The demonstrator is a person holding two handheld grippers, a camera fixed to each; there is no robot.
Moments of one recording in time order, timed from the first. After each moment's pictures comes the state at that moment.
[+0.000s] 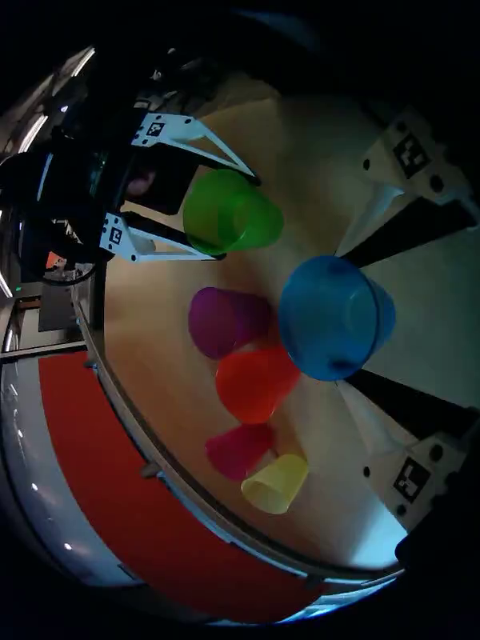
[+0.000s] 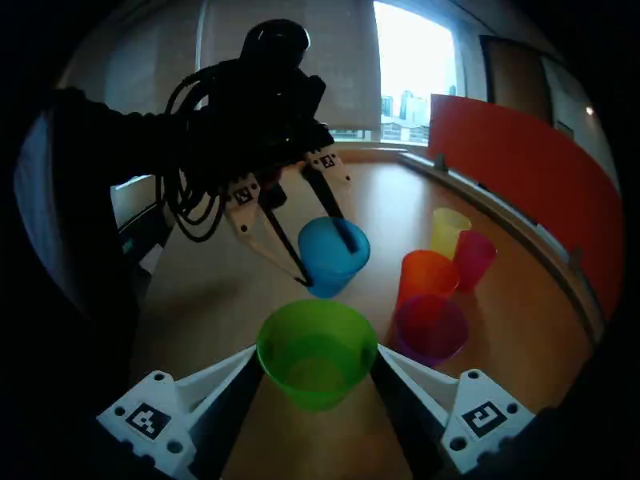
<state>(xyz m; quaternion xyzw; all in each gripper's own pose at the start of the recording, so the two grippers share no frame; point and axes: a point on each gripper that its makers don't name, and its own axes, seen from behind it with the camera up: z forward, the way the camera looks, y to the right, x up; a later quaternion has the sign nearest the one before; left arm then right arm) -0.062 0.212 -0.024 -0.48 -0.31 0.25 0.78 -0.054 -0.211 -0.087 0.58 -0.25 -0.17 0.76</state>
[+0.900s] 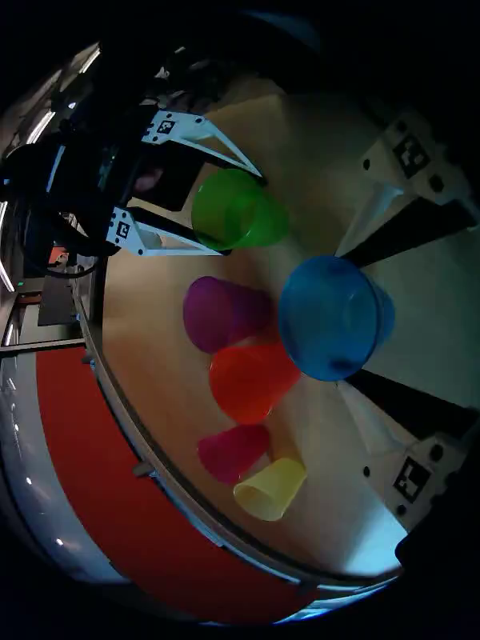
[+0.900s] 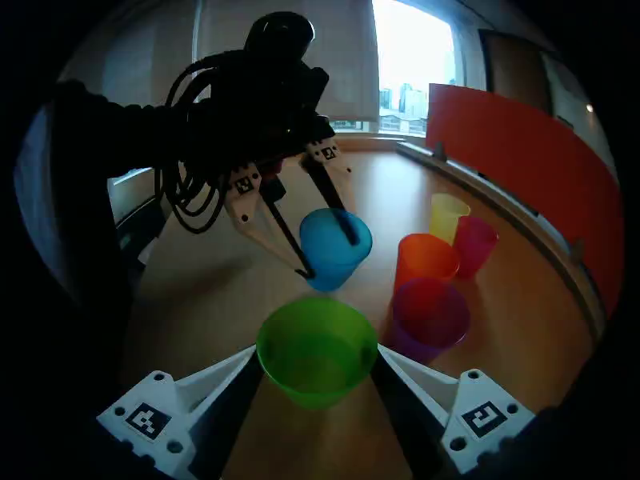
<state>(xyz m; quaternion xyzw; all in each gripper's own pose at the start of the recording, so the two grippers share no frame) -0.075 0.214 -0.014 -0.48 -0.31 0.24 0.78 -0.071 -0.206 -0.082 0.57 -0.27 -0.18 0.75</state>
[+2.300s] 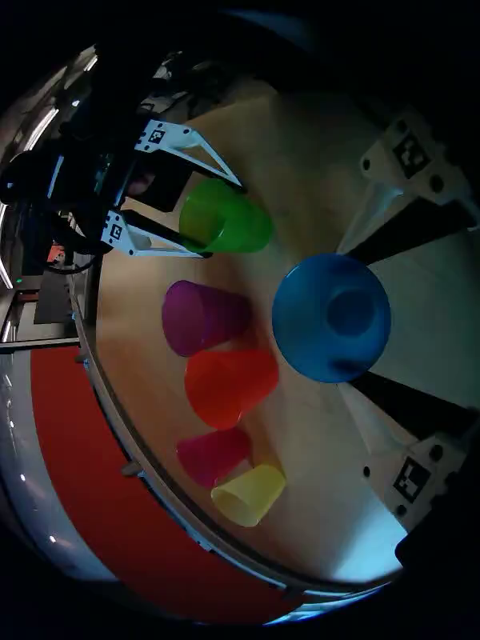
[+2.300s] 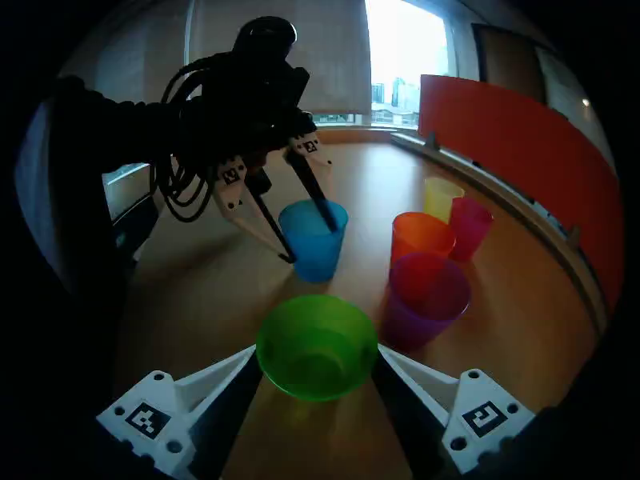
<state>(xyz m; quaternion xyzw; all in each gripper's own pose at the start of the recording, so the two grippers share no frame) -0.091 0.201 -0.027 -0.48 -0.33 0.23 0.78 -0.087 -0.195 -0.083 0.56 -0.28 -0.18 0.76</state>
